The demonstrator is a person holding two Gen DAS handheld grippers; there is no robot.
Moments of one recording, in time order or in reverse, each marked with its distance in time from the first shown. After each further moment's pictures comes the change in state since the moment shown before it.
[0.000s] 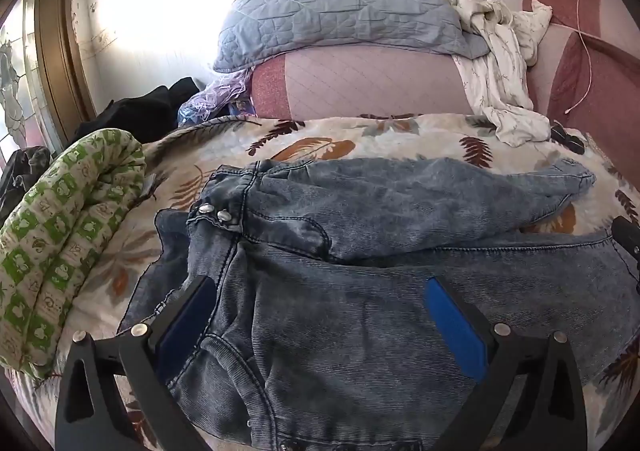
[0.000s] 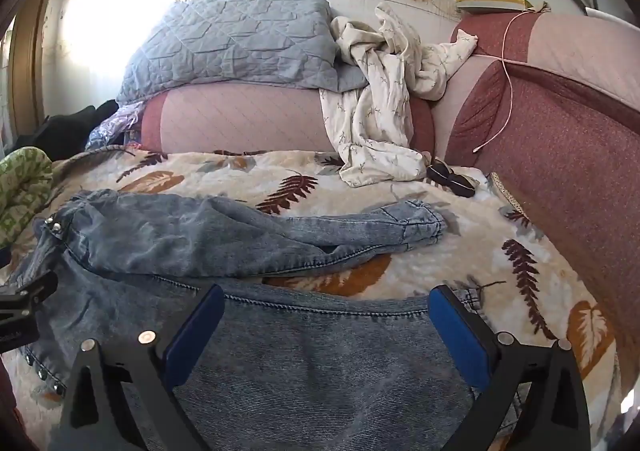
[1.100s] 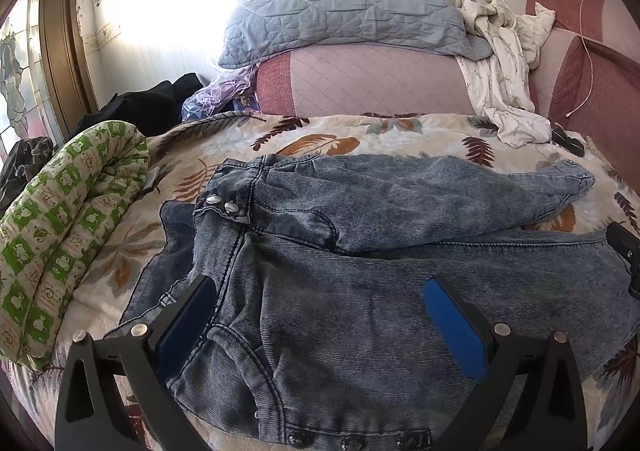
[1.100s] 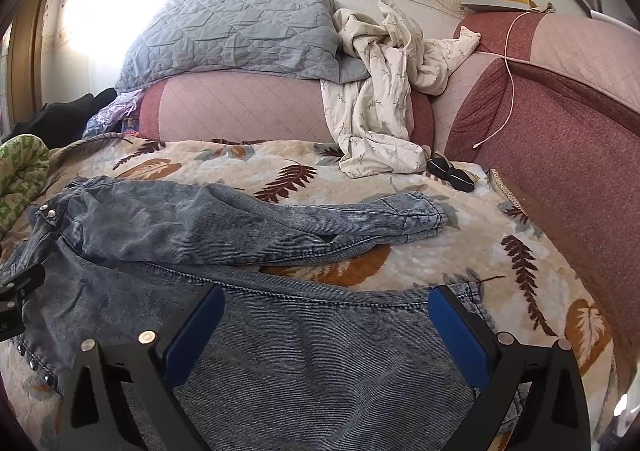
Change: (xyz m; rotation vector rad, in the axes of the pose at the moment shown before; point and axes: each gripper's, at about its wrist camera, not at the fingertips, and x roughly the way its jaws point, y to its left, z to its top) left arm -0.001 0.006 -0.011 -0.018 -0.008 -0.006; right arm -0.007 -0.002 -0.007 0.004 0.002 0.005
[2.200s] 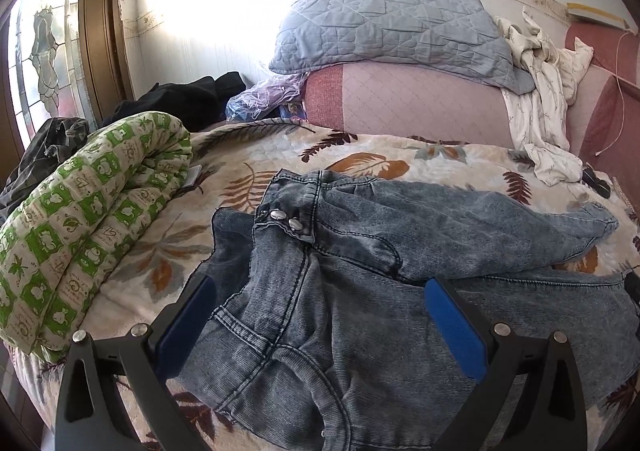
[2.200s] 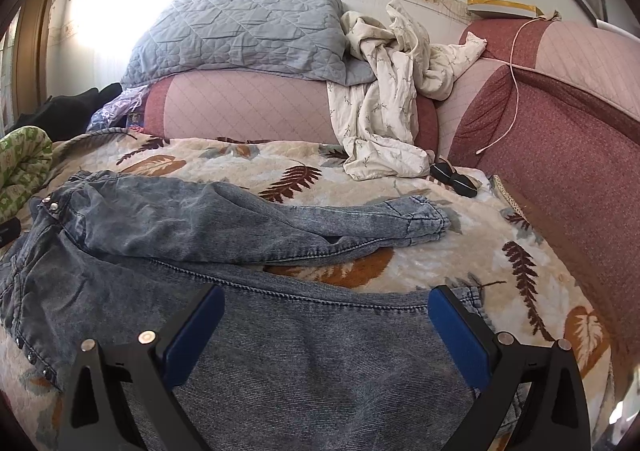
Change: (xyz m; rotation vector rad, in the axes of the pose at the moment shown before) left arm -0.002 0.046 0.012 -0.109 -0.027 0.080; right arm 0.000 0.005 0.000 -0.028 -0.004 -0.002
